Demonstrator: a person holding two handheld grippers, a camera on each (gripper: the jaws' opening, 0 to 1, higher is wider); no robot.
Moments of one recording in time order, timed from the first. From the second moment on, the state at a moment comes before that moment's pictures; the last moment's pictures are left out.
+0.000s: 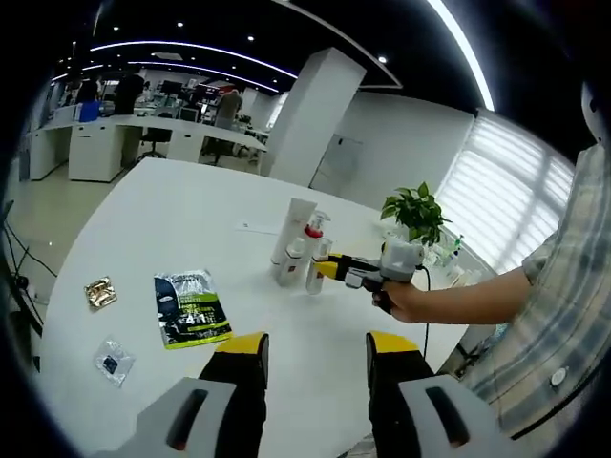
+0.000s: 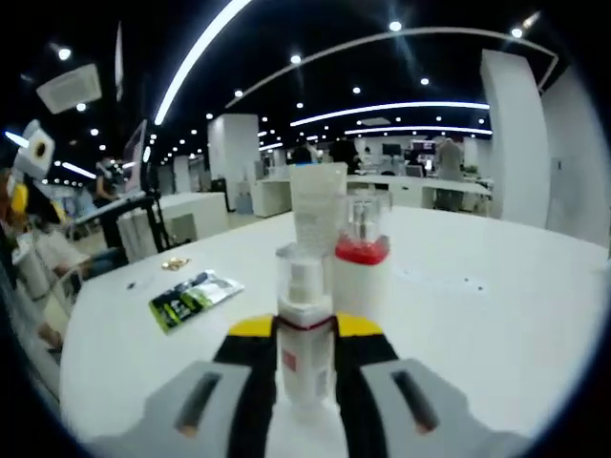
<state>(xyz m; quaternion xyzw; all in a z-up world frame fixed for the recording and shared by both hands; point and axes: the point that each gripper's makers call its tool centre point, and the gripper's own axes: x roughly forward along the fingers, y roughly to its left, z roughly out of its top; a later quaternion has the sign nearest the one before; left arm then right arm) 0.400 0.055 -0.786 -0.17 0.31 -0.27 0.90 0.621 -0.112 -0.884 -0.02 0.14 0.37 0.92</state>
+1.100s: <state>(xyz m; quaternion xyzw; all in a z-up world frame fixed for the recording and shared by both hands) 0.386 0.047 -0.799 -0.17 0.35 -0.25 0.89 0.612 -0.115 -0.896 -0.01 0.10 0.39 0.91</state>
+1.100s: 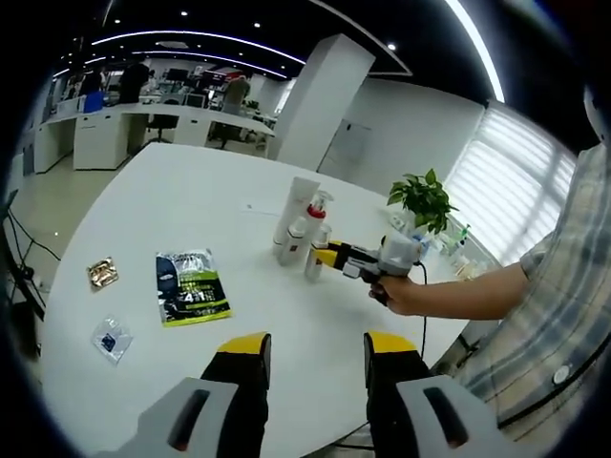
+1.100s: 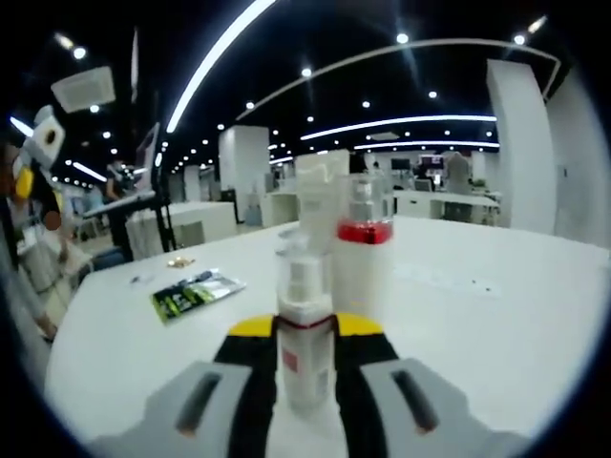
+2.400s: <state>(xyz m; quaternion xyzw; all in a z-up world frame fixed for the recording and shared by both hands) 0.379 0.037 -0.810 -0.16 0.36 -0.27 0.88 0.596 -0.122 -0.925 -0.07 0.16 0.39 0.91</state>
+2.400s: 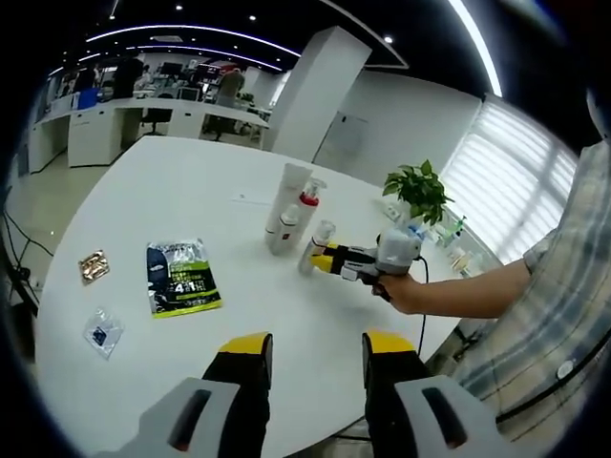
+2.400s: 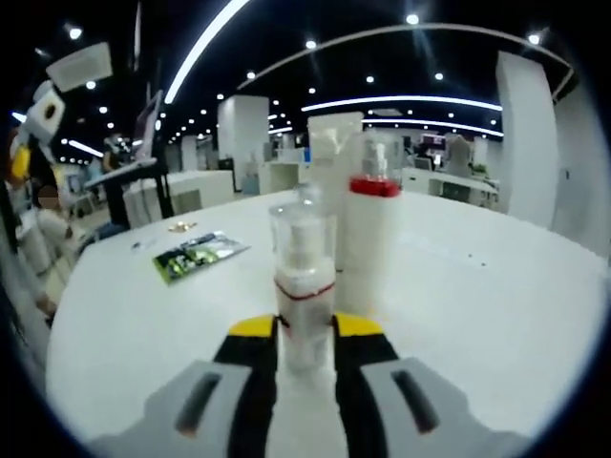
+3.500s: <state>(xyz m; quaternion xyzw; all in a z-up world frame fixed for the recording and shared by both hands) 0.381 0.033 -0.813 -0.15 0.37 -0.26 0.88 0.625 -0.129 -0.936 -0.06 0.19 0.43 0.88</state>
